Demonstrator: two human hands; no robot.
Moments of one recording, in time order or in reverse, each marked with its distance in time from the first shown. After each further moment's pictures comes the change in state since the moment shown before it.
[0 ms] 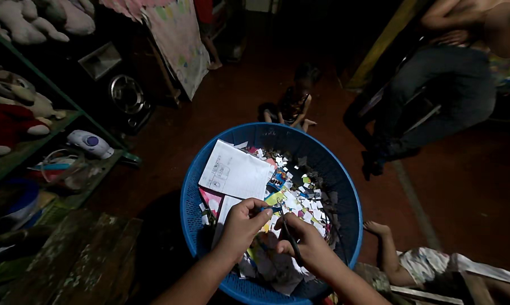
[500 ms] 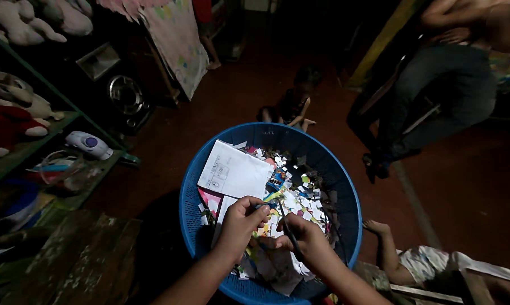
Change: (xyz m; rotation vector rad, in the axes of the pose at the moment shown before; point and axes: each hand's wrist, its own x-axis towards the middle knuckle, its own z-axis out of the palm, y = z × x) left_hand -0.001 0.003 0.003 -0.061 0.042 -0.025; right_hand -0.001 0.000 0.002 0.011 0.103 -0.003
